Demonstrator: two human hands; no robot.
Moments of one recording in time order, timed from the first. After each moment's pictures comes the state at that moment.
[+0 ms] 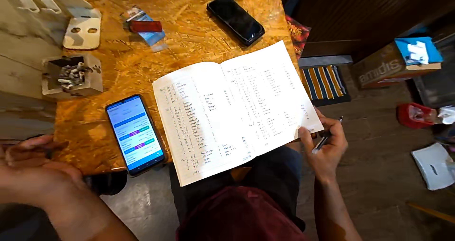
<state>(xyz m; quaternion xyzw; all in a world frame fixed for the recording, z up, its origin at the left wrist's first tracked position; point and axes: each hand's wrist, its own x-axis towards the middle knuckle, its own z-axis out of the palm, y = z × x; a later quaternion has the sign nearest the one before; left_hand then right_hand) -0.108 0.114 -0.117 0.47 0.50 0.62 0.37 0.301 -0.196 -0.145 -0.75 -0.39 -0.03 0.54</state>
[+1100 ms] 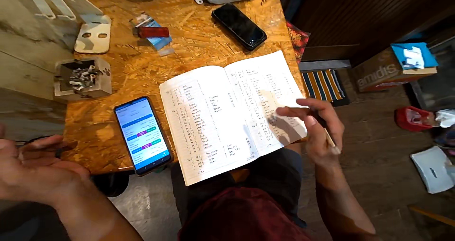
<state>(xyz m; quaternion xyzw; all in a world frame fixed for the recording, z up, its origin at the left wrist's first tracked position) -0.109 0.120 -0.115 0.48 0.44 0.66 0.37 0.300 -0.147 -0.095 -0.59 -0.54 0.14 0.58</state>
